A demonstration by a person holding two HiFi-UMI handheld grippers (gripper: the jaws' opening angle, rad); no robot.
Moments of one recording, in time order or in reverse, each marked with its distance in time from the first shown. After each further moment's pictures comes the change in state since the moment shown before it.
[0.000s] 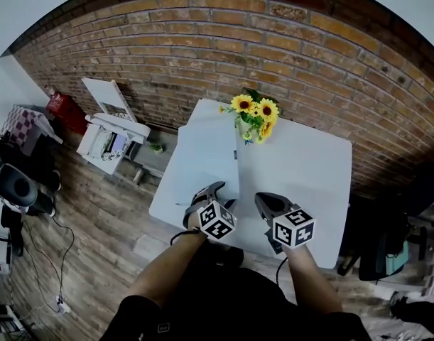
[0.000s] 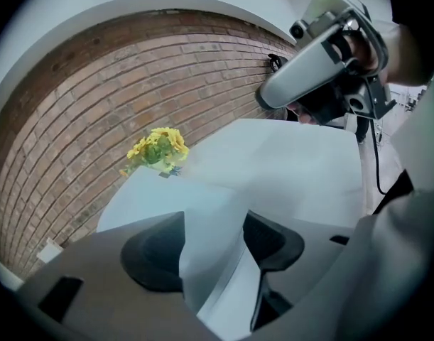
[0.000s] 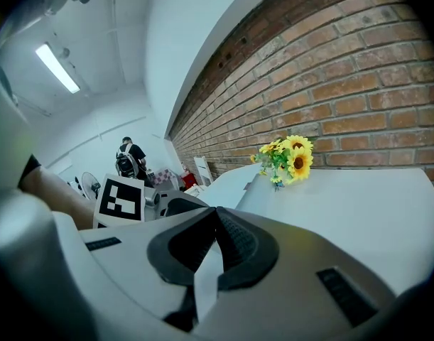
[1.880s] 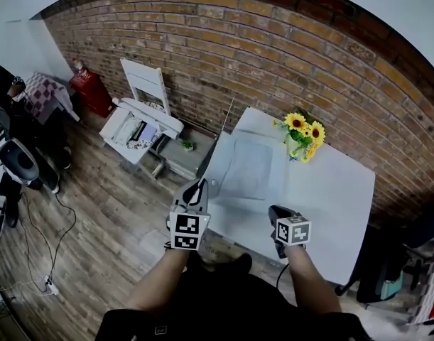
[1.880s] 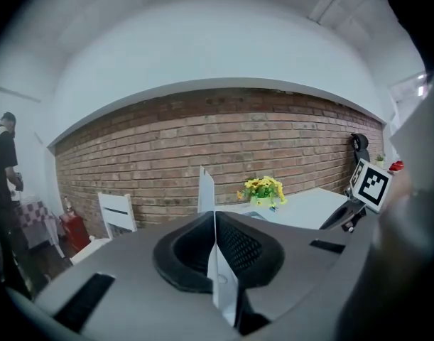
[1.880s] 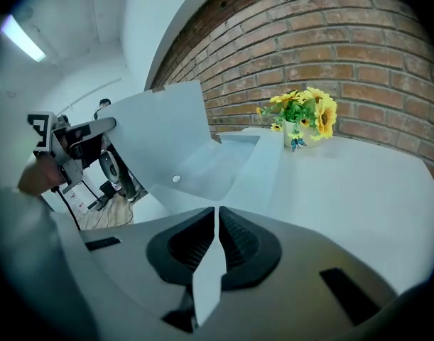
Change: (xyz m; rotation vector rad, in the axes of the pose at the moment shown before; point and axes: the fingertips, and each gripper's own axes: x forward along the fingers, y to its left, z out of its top) left arm -0.194 0.180 -0.102 -0.555 -0.406 0.444; right arm 0.109 0.018 -0.072 0.002 0.280 -0.180
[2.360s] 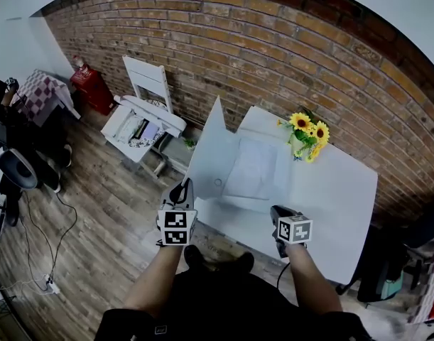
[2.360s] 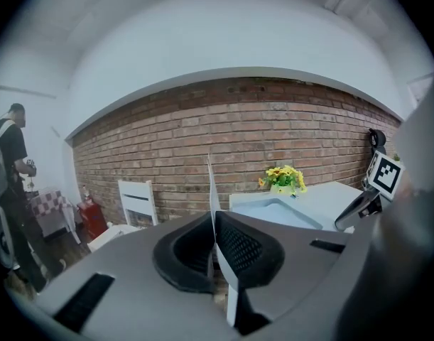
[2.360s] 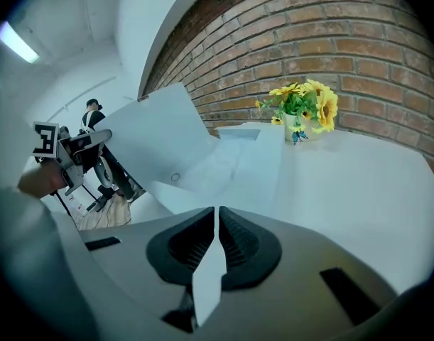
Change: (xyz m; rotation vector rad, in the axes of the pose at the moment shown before) left arm -0.008 0.061 -0.039 -0.054 0.076 0.108; right arm 0.010 0.000 -0.003 0.021 0.033 -0.031
